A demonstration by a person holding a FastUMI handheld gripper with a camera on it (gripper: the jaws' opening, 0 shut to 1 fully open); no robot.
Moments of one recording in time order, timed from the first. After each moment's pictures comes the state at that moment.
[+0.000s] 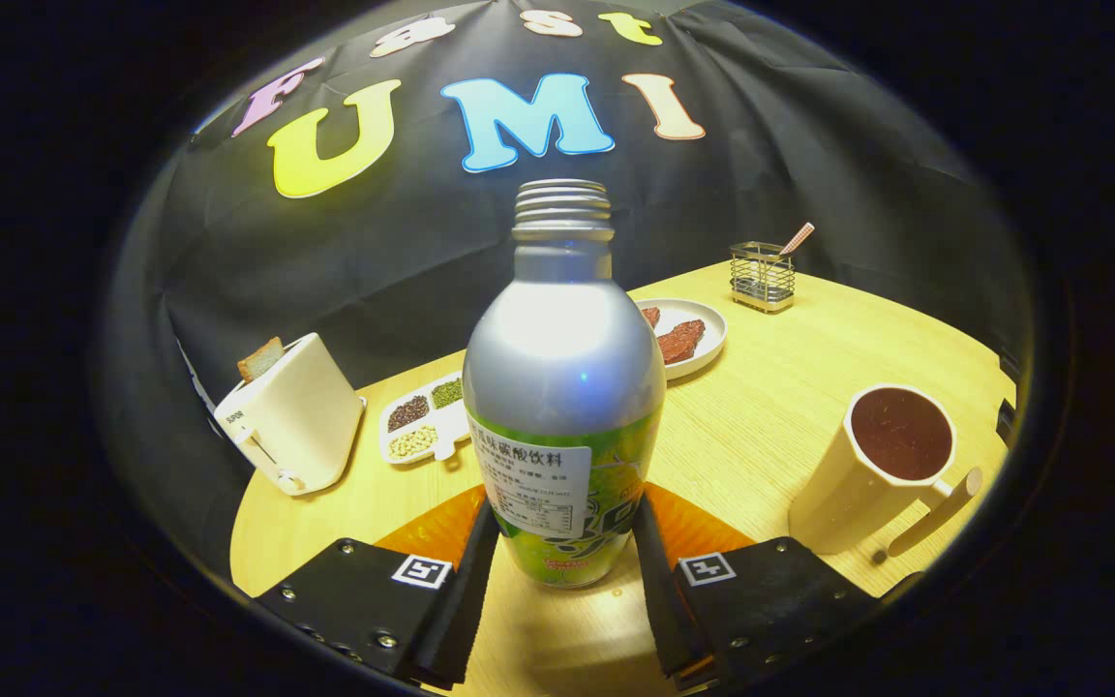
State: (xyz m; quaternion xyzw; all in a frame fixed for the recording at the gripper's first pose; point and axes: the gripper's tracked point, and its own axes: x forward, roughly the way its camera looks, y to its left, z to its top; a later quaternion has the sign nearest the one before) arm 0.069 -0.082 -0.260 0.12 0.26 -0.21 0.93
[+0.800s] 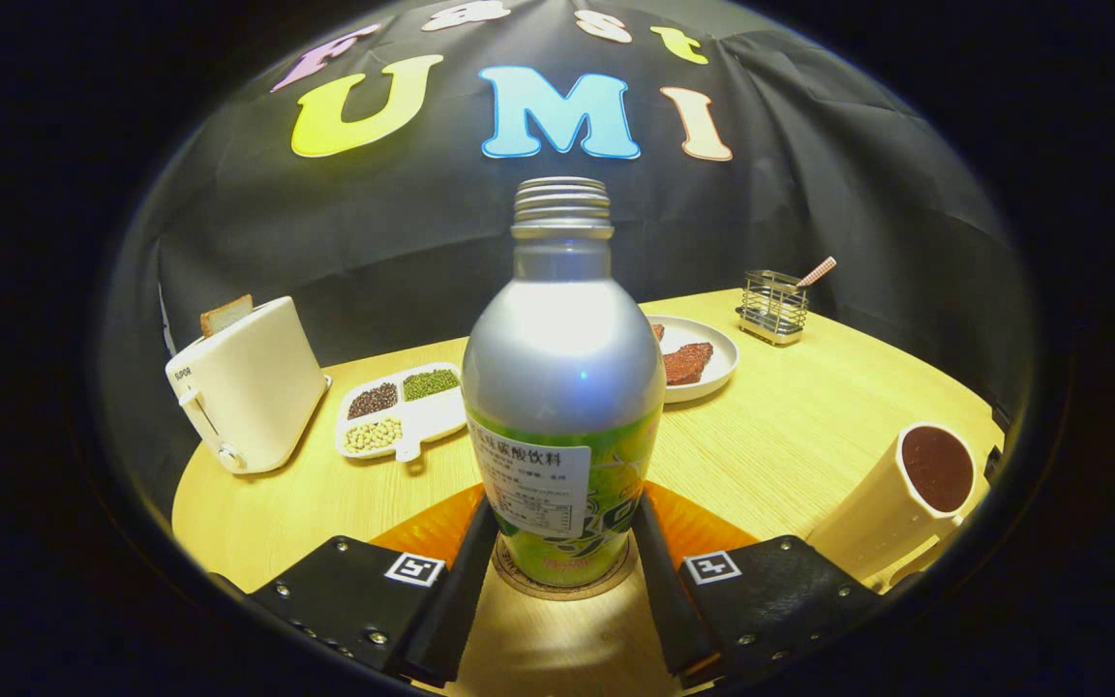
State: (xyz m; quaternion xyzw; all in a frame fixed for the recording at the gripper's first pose) arm 0.098 -0.093 -0.283 0.04 0.26 -0.23 0.94
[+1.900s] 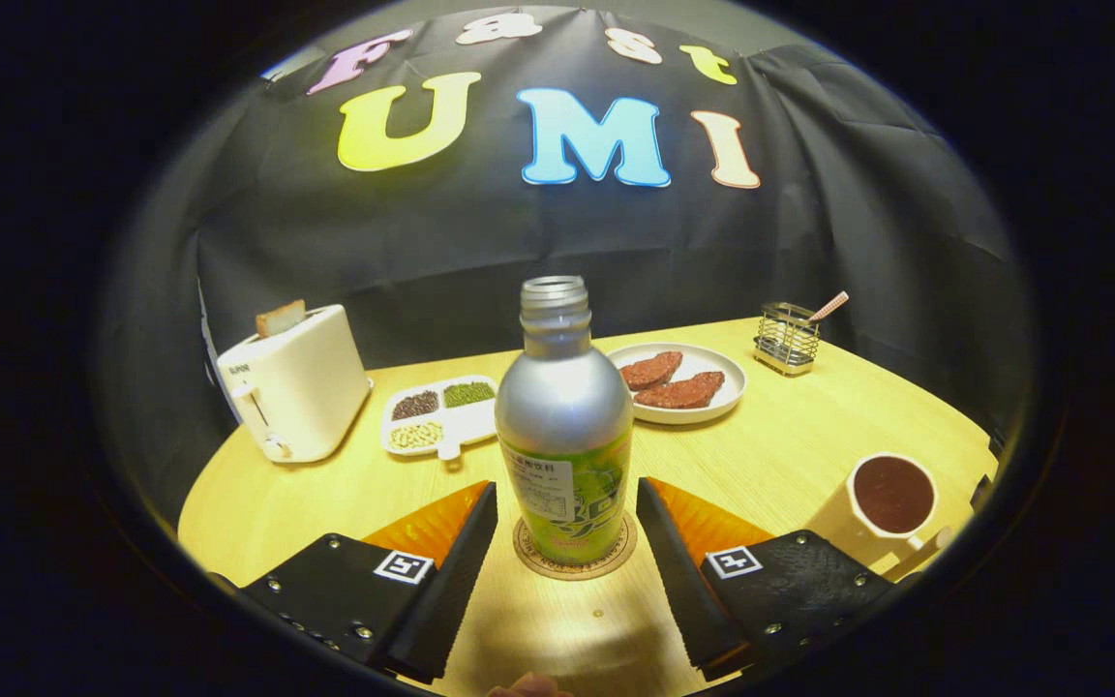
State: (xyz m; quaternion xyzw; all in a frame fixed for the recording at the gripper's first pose) arm 0.068 -0.070 -0.231 0.03 0.24 -0.17 0.96
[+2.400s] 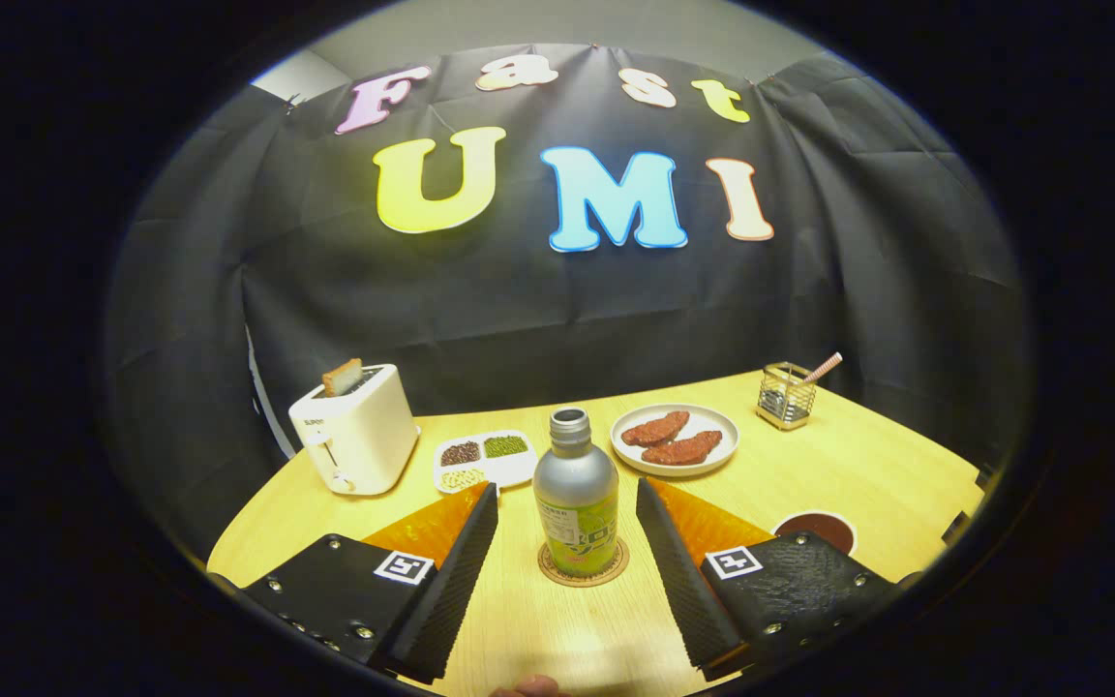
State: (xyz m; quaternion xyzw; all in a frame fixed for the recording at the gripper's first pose) arm 0.040 -0.052 -0.143 0.01 0.18 -0.12 0.98
